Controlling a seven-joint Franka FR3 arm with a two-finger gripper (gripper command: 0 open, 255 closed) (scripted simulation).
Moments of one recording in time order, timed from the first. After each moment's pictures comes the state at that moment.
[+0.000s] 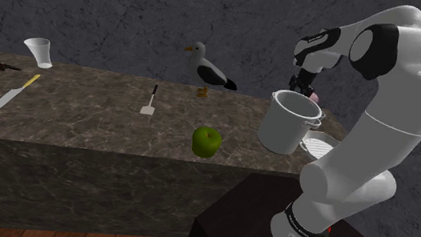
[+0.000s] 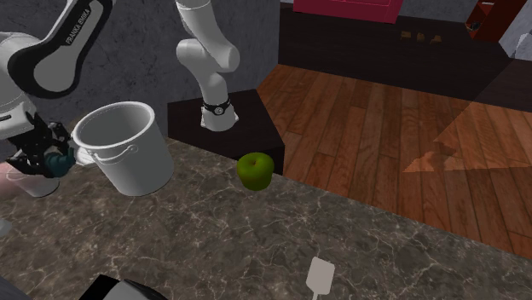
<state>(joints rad) -0.59 0.16 -0.33 -1.96 0.02 2.13 -2.12</state>
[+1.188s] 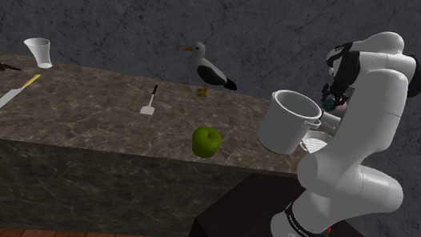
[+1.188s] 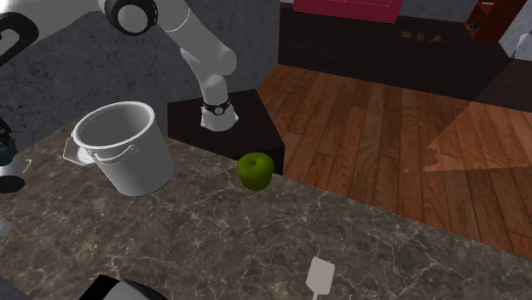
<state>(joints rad) -0.93 0.58 -0.39 -1.43 0.20 1.98 -2.52</state>
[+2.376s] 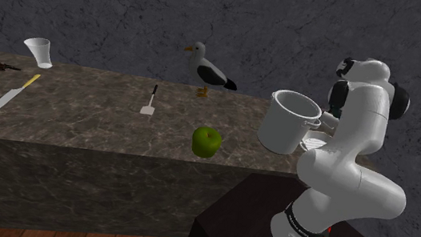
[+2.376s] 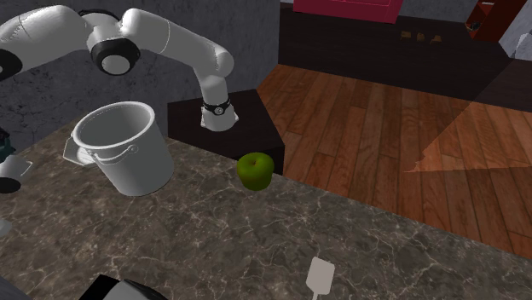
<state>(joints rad) -1.13 0.96 -0.39 -0.92 0.31 1.72 -2.64</state>
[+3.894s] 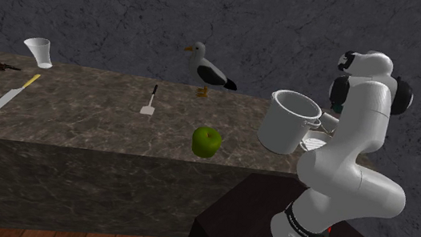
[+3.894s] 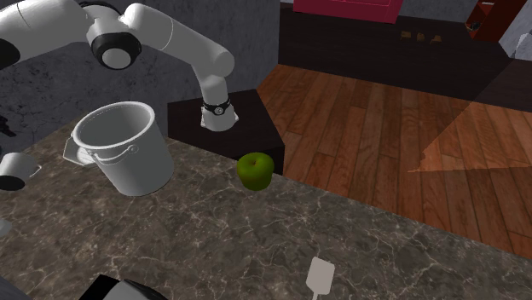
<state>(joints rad) -1.09 0.90 -0.43 -0.94 0.26 1.59 -2.74</state>
